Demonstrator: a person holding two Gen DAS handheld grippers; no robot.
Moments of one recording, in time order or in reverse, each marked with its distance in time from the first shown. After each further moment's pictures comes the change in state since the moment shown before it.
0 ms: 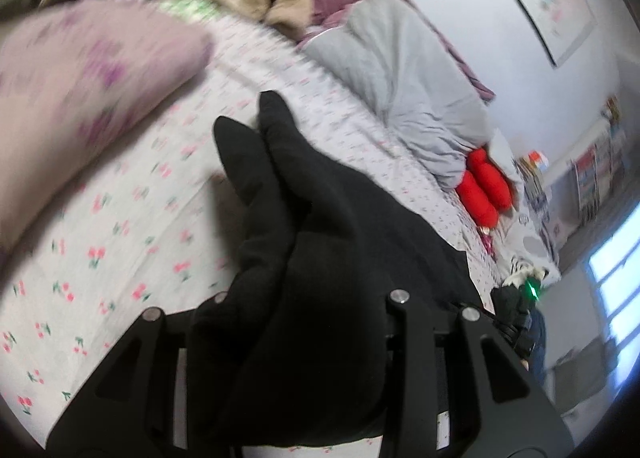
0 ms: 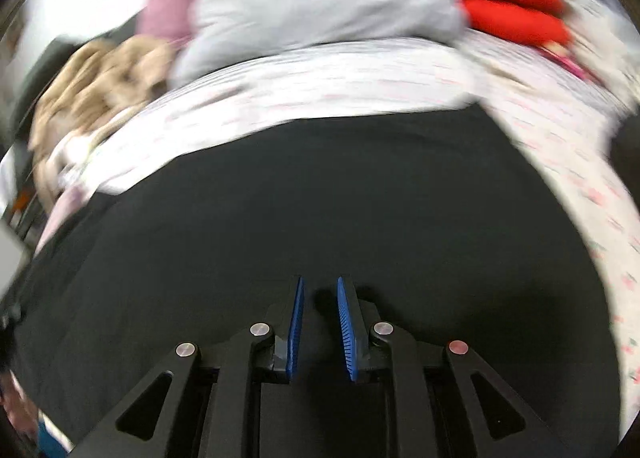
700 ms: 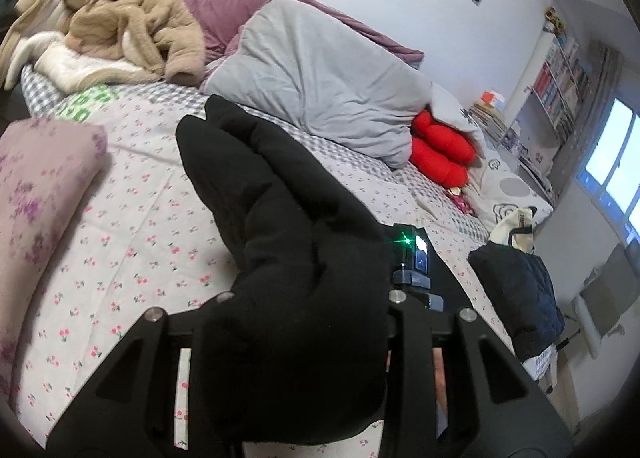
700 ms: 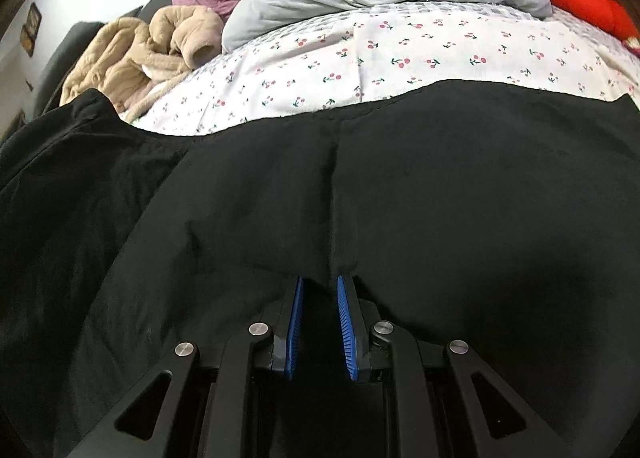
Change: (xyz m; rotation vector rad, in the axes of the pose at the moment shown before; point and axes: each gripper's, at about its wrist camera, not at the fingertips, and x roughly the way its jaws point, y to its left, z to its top) left arm -0.010 -0.126 0.017 0.308 -0.017 -0.051; right arm 0.065 0.040 0.022 0.105 0.095 0.130
